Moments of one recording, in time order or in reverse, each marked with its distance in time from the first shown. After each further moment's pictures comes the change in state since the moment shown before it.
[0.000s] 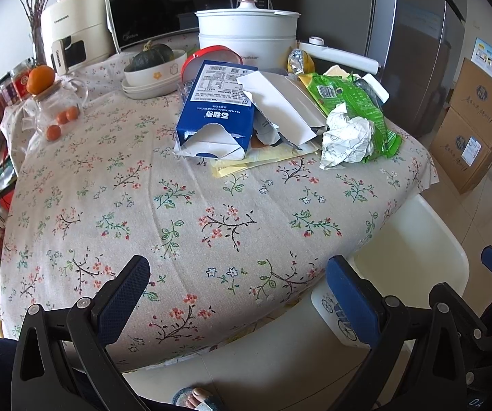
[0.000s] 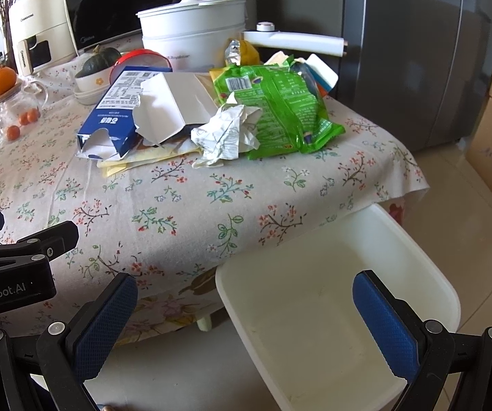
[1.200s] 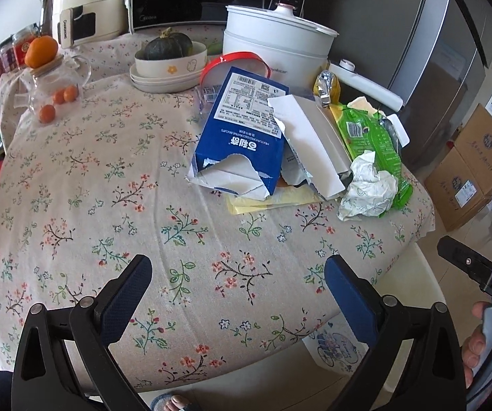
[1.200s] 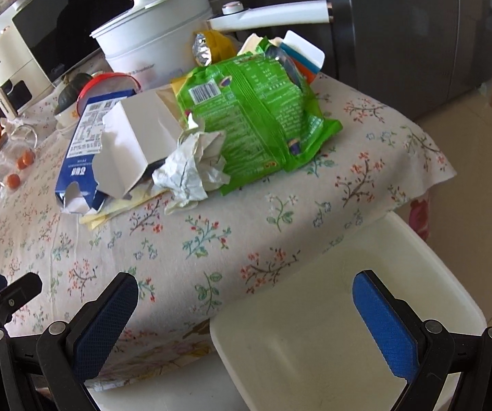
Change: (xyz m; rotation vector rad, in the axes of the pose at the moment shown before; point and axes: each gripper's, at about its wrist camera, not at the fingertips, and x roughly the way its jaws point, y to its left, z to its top) left arm 0.025 0.041 0.055 -0.155 0.037 -0.093; right arm 0.053 -0.058 0.068 0.179 0.124 0.147
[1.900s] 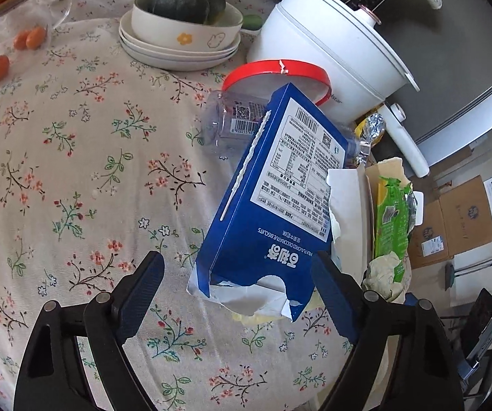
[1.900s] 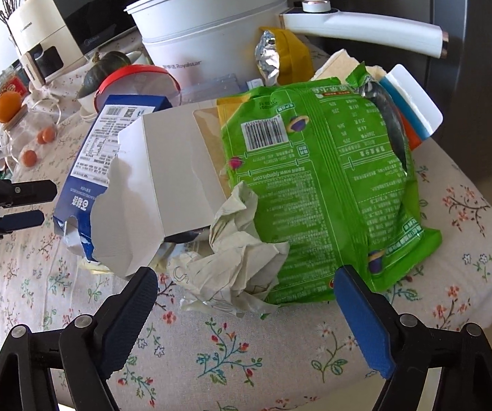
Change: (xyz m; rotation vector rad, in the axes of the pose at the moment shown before) left arm 0.103 0.063 0.112 -0.243 0.197 -0.196; right arm 0.080 0.023 0.074 -0.212 0.059 0.121
